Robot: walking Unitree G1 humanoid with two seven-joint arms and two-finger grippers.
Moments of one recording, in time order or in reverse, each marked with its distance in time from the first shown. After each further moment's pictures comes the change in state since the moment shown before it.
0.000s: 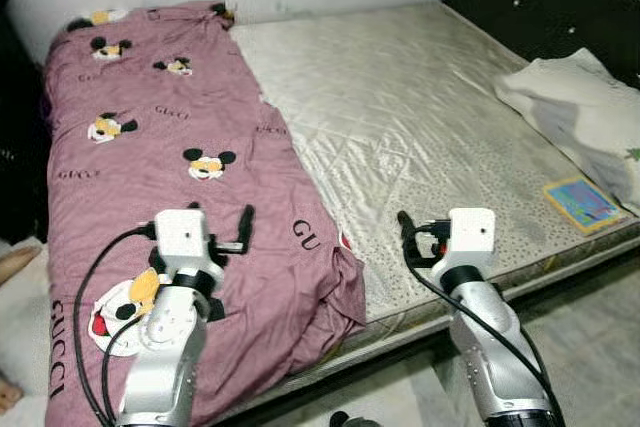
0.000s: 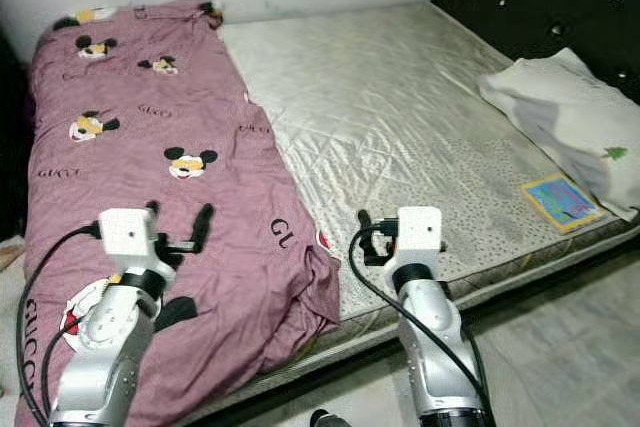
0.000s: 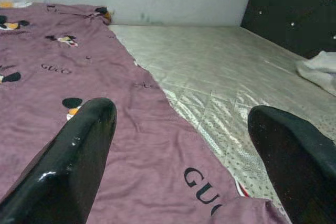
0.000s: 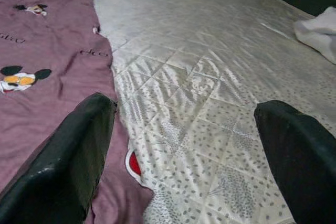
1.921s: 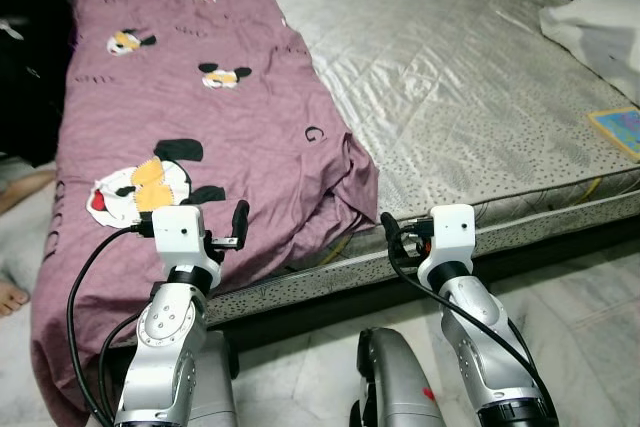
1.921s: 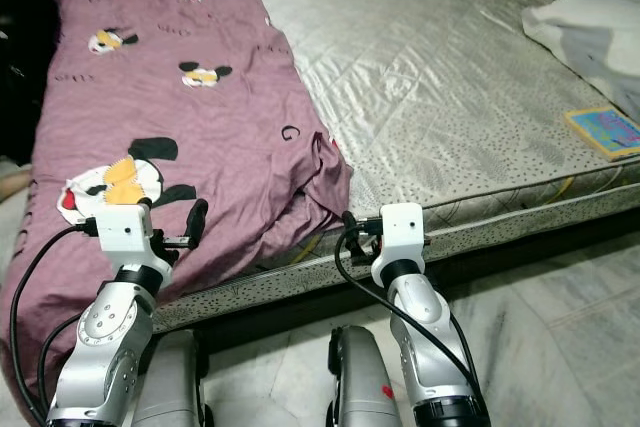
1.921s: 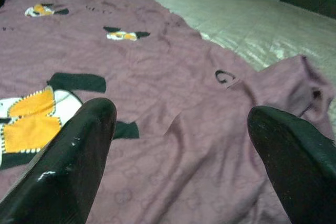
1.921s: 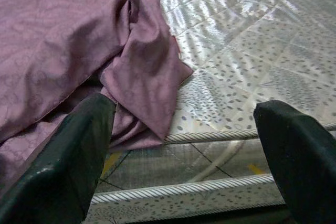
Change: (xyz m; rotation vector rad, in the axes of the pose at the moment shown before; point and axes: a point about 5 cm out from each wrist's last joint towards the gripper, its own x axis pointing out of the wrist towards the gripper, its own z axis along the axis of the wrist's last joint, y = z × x) left arm 0.001 0.004 0.002 0.008 -0.006 0.063; right arm 0.008 0.010 0.000 -0.041 0.013 0.089
